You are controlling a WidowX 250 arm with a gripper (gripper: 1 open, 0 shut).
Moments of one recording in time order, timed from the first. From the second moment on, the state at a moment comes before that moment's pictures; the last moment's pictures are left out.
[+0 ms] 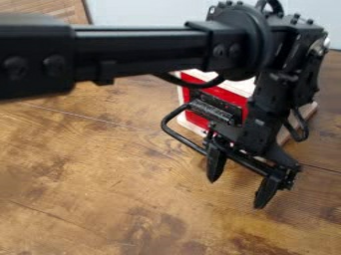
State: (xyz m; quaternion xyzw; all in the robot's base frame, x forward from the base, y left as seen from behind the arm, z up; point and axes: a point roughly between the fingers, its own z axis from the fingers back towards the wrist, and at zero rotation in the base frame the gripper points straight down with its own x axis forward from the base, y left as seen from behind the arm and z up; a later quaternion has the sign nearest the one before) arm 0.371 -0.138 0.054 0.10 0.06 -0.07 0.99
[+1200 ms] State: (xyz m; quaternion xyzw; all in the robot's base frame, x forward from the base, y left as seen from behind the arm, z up) arm 0.366 -0.098 0.052 0.11 0.05 -0.02 0.99
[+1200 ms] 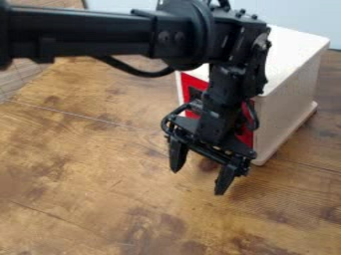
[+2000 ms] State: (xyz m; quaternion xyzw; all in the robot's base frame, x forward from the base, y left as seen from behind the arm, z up) arm 0.366 -0.127 0.055 0.11 0.03 -0.10 0.99
